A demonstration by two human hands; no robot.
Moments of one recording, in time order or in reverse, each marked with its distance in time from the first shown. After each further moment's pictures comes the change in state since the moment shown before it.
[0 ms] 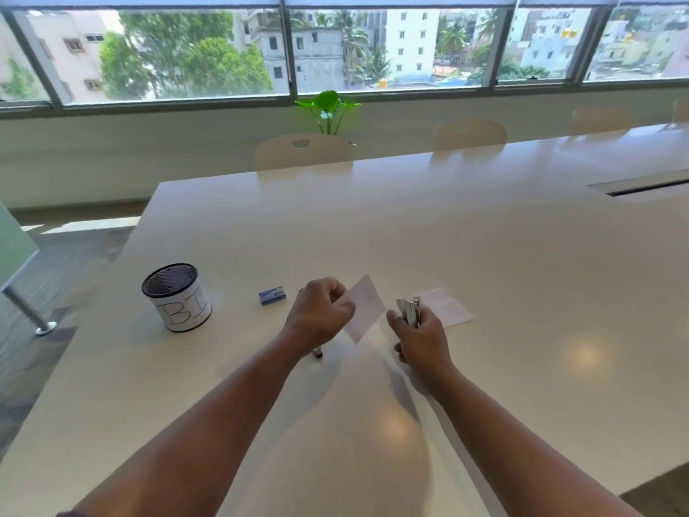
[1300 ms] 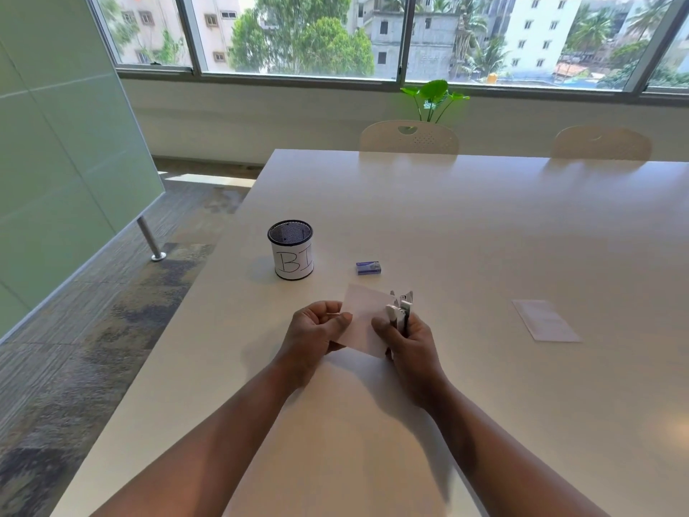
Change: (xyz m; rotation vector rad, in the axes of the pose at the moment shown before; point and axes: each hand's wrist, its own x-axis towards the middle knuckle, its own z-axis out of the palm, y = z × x) left_hand -0.108 -0.115 -0.070 -0.933 0.132 -0.307; right_hand -0.072 0.018 0.124 0.321 -0.600 -0.046
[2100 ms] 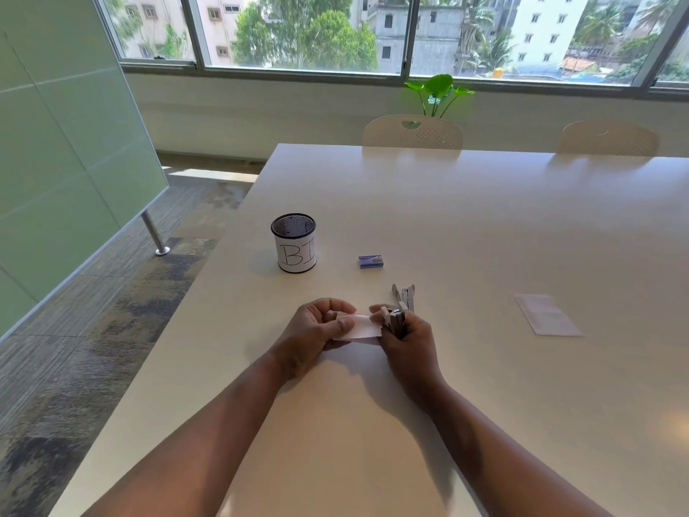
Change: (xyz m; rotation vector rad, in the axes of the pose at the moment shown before) left_hand 0.003 -0.007 -0.018 0.040 -0.136 -0.063; right_hand -0.009 0.004 0.005 -0.323 0.100 -0.205
